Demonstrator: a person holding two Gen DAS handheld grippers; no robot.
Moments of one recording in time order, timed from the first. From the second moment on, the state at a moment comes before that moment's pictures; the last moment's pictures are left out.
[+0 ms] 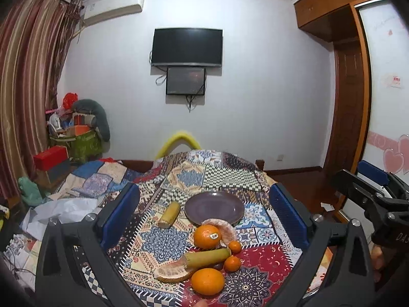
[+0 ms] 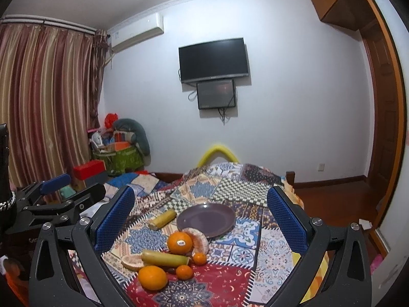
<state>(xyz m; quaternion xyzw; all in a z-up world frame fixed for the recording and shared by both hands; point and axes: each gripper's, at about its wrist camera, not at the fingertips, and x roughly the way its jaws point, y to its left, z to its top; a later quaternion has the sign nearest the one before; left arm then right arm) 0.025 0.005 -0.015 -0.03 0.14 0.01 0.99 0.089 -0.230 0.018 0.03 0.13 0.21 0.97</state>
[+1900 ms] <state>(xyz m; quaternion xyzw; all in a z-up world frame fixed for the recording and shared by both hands) 0.124 0.018 -0.211 -0.08 0.48 -0.05 0.87 0.171 -0.184 -0.132 -0.05 0.39 0.28 0.87</state>
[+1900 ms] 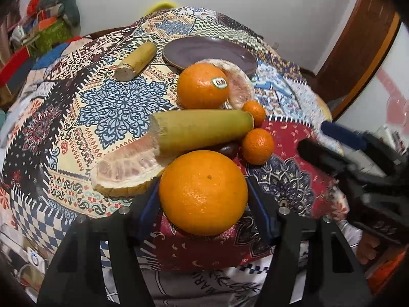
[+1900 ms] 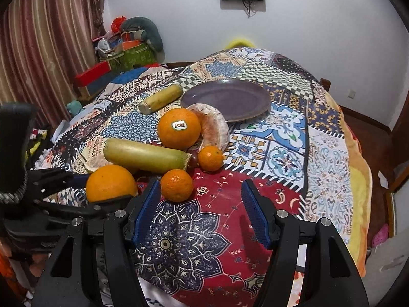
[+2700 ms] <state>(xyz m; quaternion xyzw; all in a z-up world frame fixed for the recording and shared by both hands) 0.123 0.043 -0.171 -0.07 0.42 -0.01 0.90 0.187 -0.152 -0.160 -0.05 0.44 0.32 0.84</state>
